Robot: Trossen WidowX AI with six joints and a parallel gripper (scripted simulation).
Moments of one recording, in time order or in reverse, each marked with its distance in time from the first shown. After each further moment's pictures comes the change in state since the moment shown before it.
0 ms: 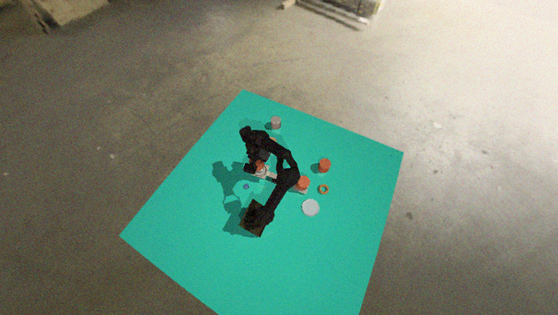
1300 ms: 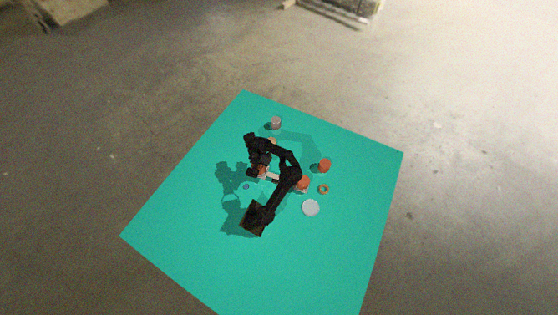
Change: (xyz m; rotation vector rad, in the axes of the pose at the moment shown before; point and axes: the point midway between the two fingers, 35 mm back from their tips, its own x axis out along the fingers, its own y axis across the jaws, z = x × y) arm 0.053 0.000 0.005 -0.006 -0.019 -0.011
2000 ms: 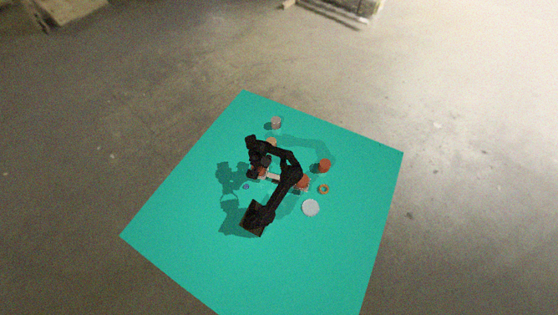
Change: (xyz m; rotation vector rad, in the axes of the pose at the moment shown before) arm 0.023 0.000 -0.004 0.004 0.012 0.007
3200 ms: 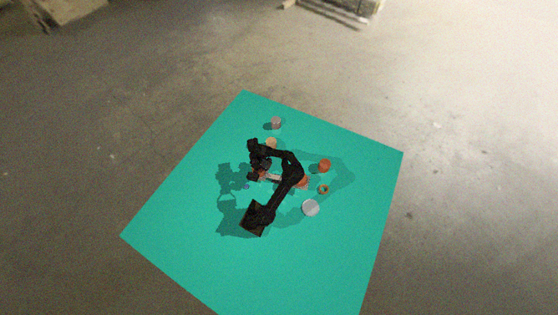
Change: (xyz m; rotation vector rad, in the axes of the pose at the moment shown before) arm 0.028 -0.003 0.000 0.013 0.008 0.007
